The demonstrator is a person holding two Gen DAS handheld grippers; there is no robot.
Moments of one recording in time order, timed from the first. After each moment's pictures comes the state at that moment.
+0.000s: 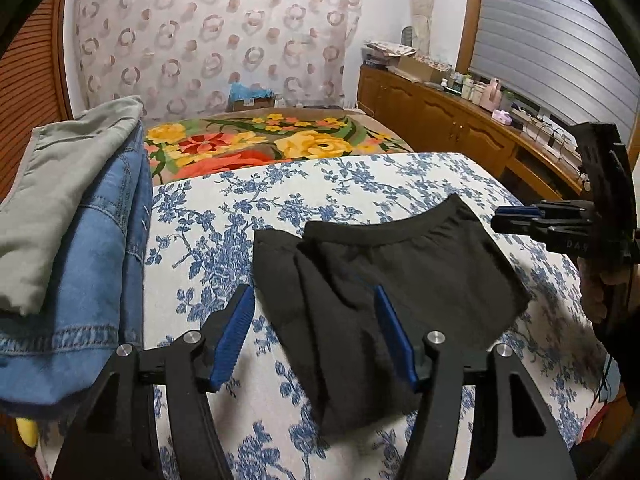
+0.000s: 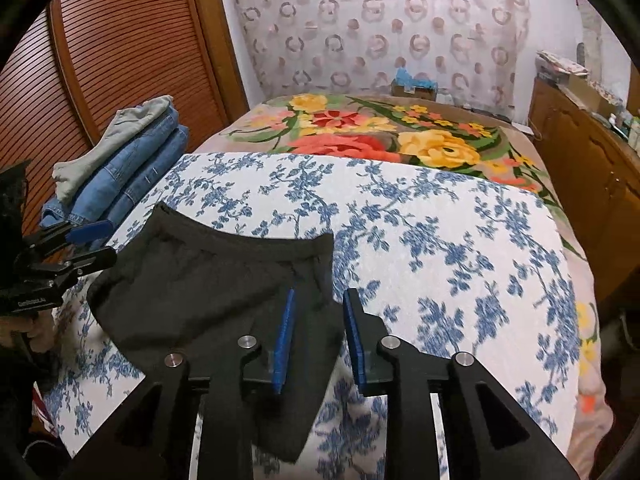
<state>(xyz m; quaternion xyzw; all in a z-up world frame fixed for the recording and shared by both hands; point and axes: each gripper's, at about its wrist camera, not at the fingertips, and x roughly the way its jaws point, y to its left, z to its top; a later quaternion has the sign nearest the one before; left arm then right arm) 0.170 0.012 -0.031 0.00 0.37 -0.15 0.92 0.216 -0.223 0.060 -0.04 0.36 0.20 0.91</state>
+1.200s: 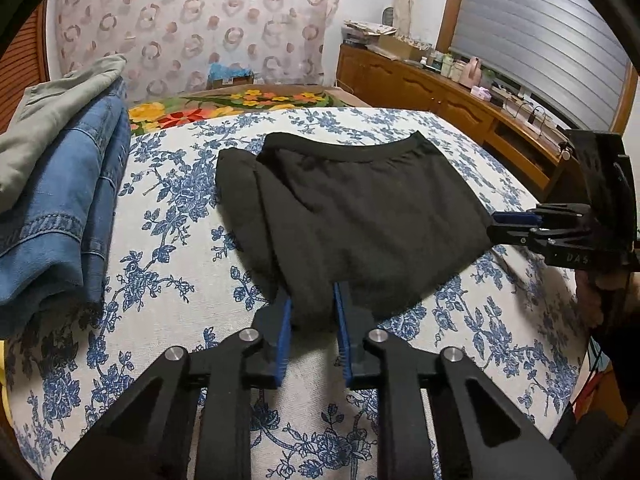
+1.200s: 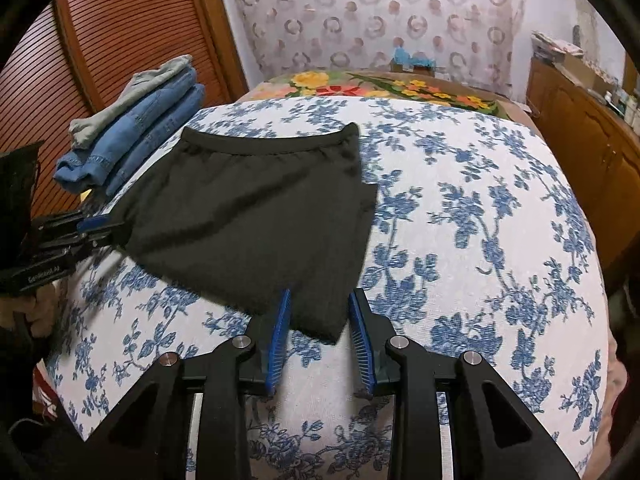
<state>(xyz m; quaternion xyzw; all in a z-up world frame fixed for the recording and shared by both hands) 0.125 0.002 -0.059 0.01 0.40 -0.18 0.90 0.150 -0.226 0.026 -0.03 0.38 0.21 0.90</state>
